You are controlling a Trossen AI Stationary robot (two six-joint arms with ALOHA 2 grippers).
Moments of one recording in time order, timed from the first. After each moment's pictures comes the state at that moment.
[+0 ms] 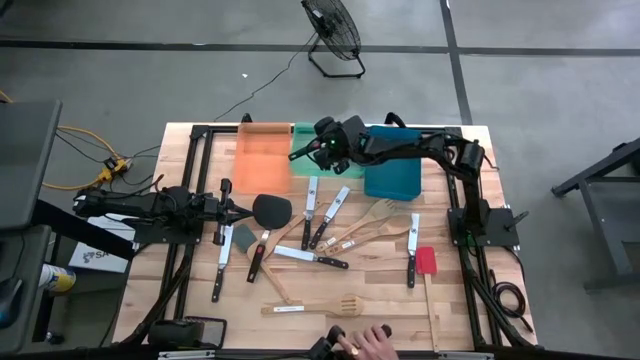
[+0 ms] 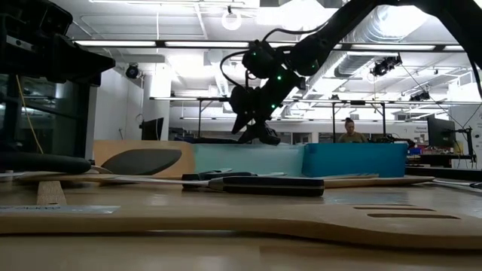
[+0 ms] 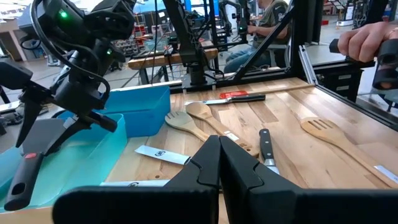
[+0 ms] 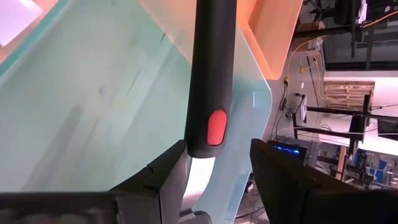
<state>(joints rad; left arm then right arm) -0.12 0.03 0.02 0.00 -0.09 0.13 -0.41 2.02 1.34 0.03 0.25 -1.20</state>
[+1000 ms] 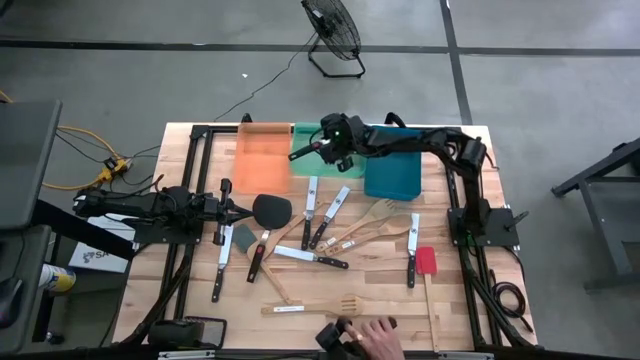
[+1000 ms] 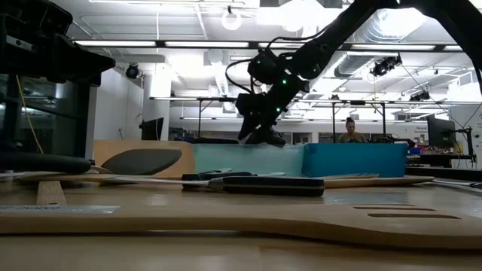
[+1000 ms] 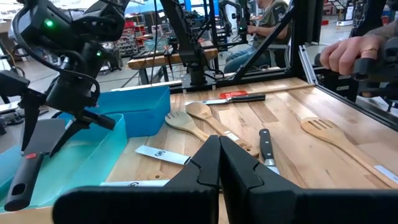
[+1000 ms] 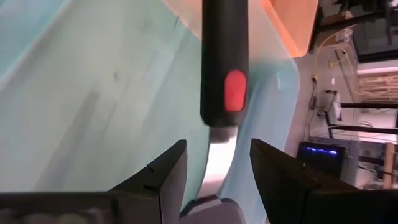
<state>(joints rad) -0.12 0.03 0.02 0.00 -0.09 0.13 -0.49 2.02 1.34 -0.04 0.12 -1.12</state>
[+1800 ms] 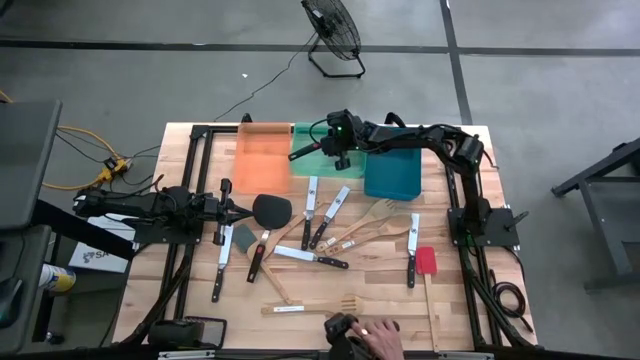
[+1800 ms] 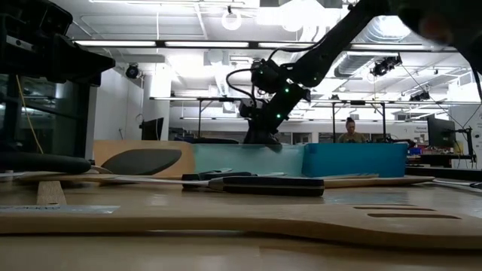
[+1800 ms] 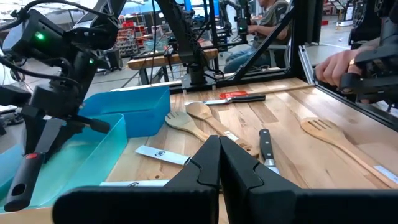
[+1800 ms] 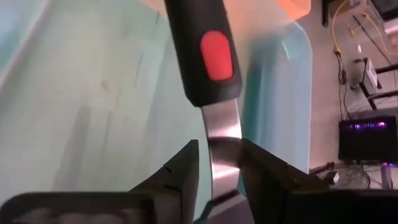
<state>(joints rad) -0.12 0.03 0.02 0.00 -0.09 0.13 -0.54 2.06 1.34 -0.01 0.03 -0.87</state>
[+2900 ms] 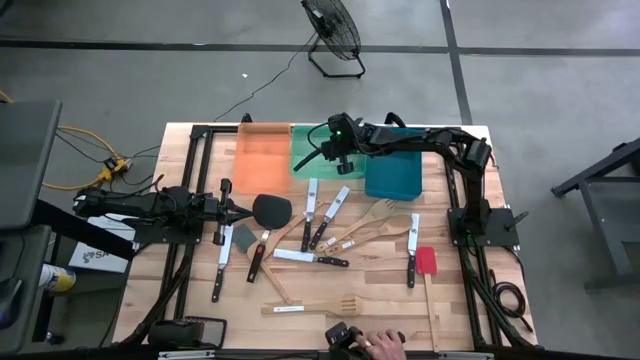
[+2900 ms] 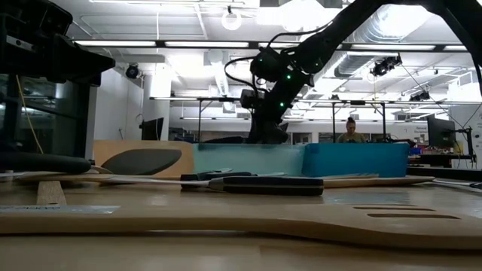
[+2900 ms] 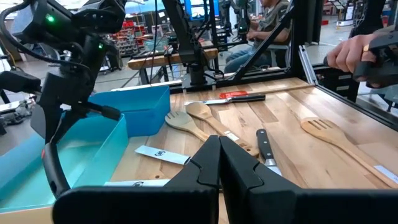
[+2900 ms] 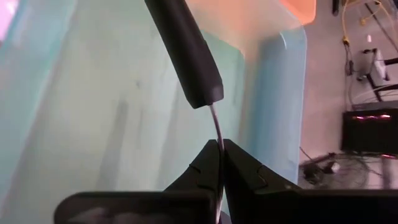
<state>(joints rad) -0.12 0.03 0.02 0.00 -0.09 0.13 -0.49 1.98 1.34 -0.15 0.09 -0.84</state>
